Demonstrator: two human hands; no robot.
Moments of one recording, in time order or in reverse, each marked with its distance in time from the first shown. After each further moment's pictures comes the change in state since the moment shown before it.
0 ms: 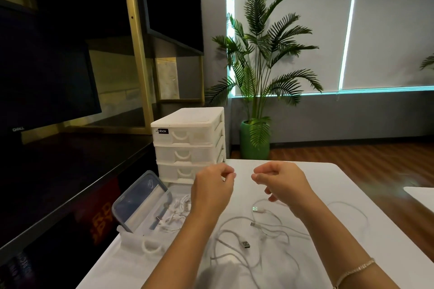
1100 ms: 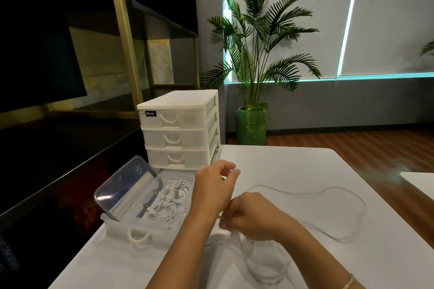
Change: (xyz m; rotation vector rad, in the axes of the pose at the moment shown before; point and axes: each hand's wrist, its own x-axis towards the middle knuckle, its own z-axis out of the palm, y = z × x) left_hand -0.011 -0.014 0.033 -0.139 -0.091 -0.101; right_hand -0.028 0.031 0.040 -0.510 -0.538 -0.225
